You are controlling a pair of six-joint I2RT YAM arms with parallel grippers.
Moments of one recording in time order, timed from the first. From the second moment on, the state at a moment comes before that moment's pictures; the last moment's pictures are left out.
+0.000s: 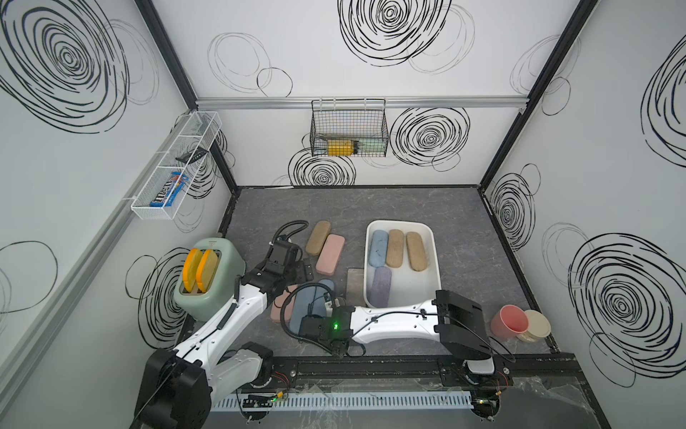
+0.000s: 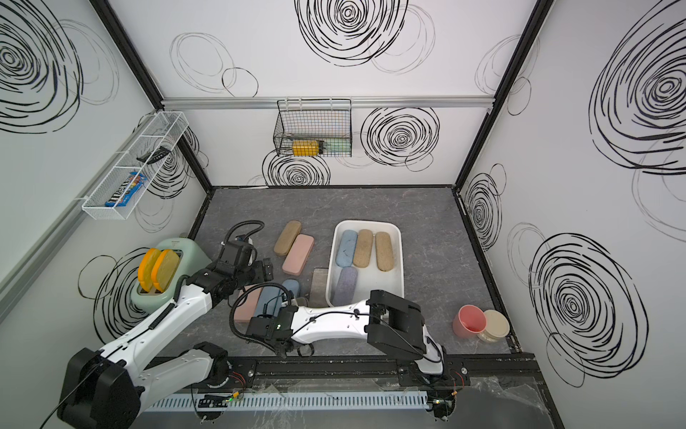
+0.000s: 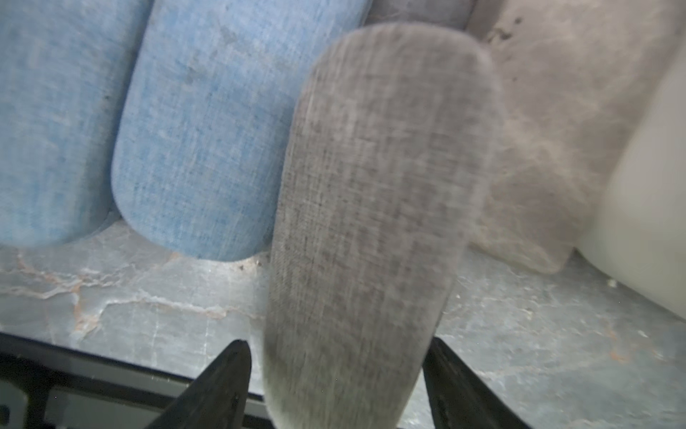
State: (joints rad) left arm -0.31 1.08 0.68 -0.53 -0.14 -0.49; right arm 1.46 2.02 1.49 -0.94 0.32 1.11
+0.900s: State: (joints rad) left arm -0.22 1.06 0.68 -0.56 -0.23 -0.53; right arm 1.43 2.17 1.64 -0.99 0.34 1.08
